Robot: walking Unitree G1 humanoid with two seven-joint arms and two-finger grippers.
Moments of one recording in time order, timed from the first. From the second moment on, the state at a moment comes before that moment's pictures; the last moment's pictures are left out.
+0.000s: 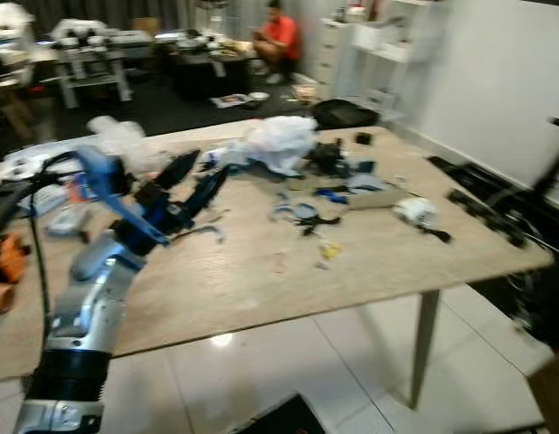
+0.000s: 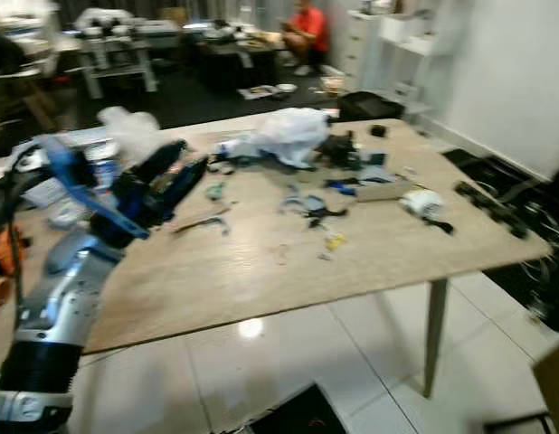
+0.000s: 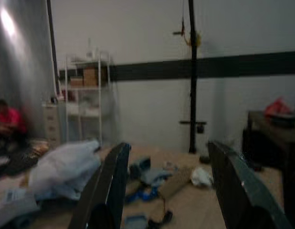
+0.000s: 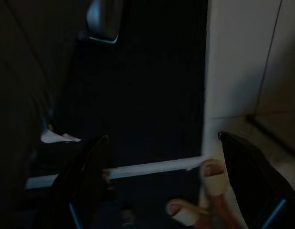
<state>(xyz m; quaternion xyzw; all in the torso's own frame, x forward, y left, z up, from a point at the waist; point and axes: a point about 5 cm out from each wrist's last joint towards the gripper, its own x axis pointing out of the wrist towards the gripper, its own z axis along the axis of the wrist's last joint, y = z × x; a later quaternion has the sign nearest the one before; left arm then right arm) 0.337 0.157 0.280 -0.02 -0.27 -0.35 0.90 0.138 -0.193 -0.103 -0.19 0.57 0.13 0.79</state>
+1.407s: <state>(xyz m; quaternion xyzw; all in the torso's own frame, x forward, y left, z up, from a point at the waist) 0.398 0.222 0.214 0.02 -0.04 -0.01 1.00 0.115 -0.207 -0.108 -0.19 0.58 0.10 0.78</state>
